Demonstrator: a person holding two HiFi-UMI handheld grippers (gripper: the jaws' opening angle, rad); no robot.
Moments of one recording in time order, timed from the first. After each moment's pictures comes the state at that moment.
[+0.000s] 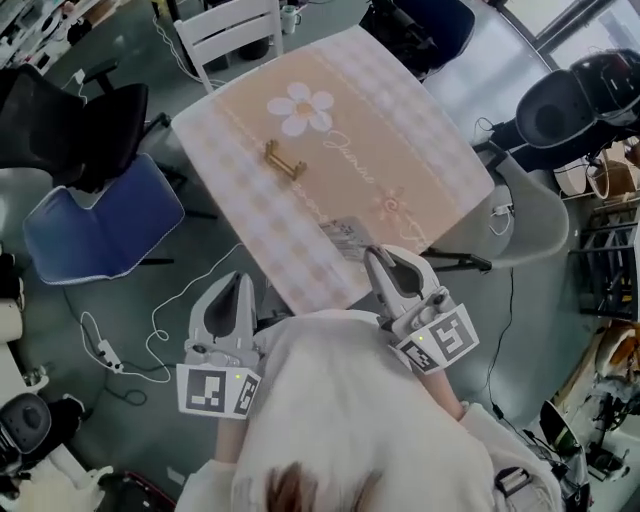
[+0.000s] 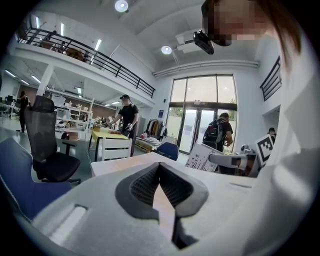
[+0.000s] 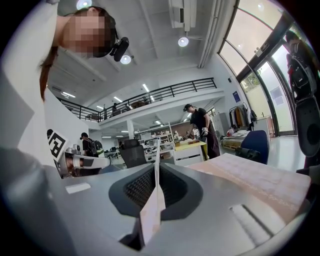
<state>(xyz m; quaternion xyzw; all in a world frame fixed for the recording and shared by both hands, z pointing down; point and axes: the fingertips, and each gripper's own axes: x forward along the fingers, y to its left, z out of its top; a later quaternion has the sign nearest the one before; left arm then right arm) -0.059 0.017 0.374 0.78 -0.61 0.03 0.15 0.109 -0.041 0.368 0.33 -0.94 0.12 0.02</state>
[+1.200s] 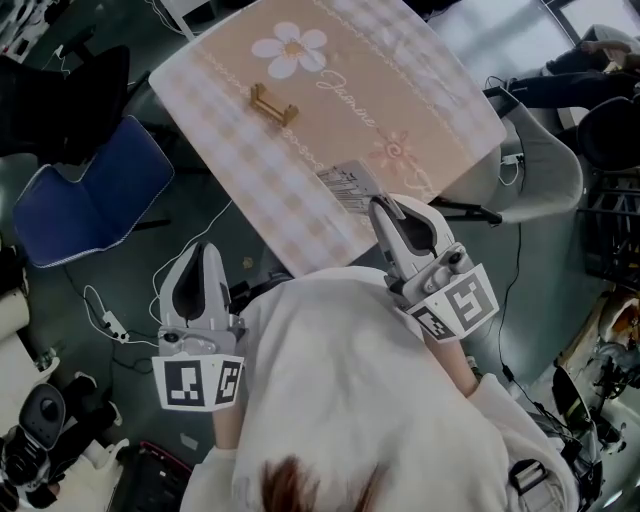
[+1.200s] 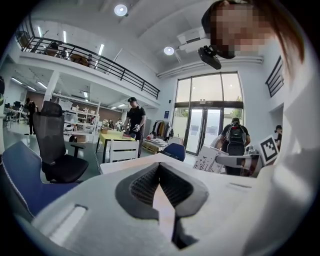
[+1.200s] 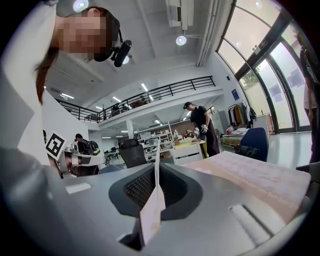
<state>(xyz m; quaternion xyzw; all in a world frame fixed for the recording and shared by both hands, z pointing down) -0.077 0.024 0.381 0.75 -0.65 0.03 0.15 0.118 -0.049 0.382 0.33 -0.94 0.13 0.02</state>
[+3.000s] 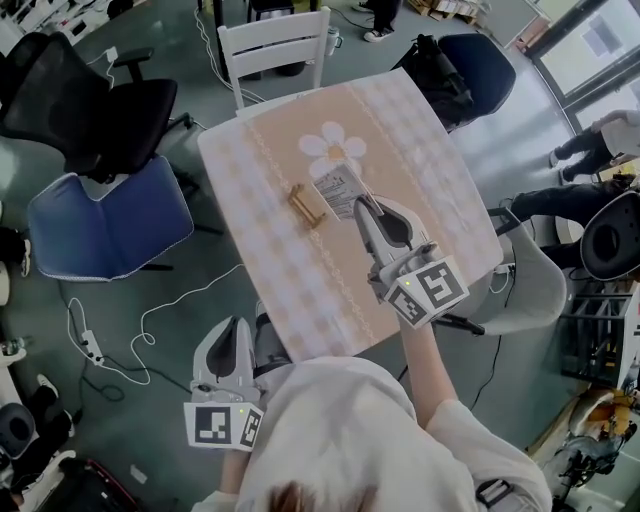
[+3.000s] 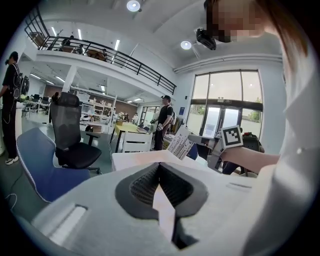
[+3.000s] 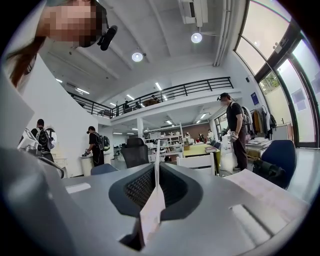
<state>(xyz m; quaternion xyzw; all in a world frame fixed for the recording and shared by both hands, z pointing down) -0.094 0.005 0.405 0.69 -0.70 0.03 0.21 0.020 -0.211 0.366 0.26 -0.96 0.07 0.03</state>
